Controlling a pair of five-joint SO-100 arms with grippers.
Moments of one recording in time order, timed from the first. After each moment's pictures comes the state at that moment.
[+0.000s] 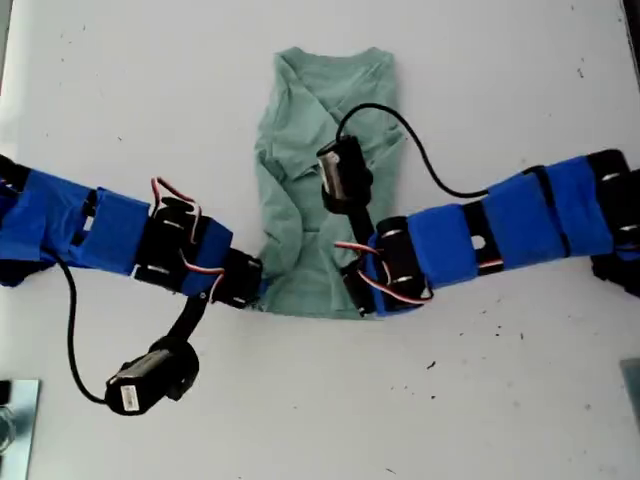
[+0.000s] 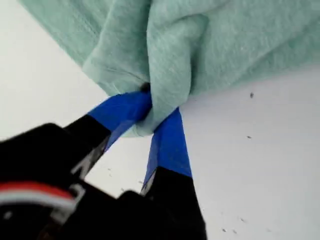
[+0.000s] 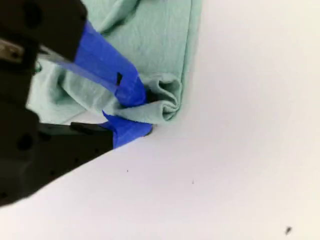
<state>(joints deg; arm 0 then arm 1) 4.7 83.1 96.4 59.3 7.6 -6.4 67.9 61.5 83.8 -11.6</state>
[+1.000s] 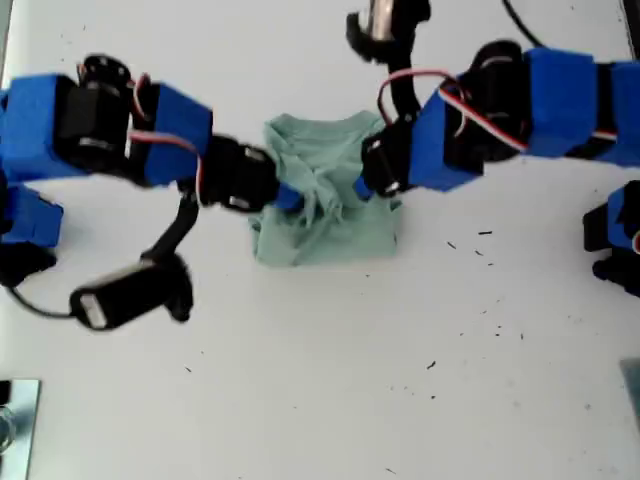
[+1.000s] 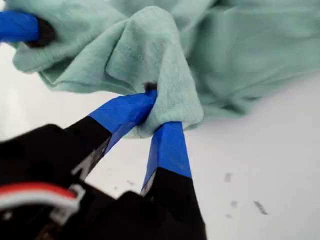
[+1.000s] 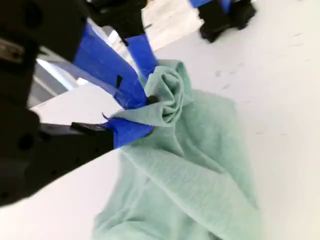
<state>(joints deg) -12.9 92.8 73.9 69.2 24.5 14.7 96.6 70.0 83.9 -31.2</state>
